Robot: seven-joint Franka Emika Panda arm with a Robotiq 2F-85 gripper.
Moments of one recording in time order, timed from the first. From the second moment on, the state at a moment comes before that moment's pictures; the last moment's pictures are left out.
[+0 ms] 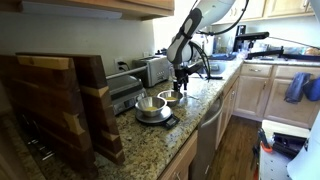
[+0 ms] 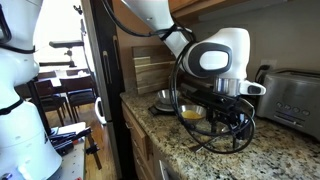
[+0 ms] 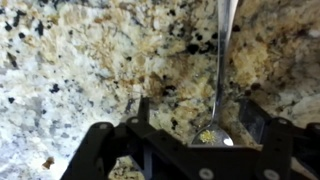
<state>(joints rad) -0.27 0.51 -0.17 -1.90 0.00 2.44 -0.37</state>
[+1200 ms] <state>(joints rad) -0.31 0.51 -0.11 -1.86 0.09 2.40 -0.37</state>
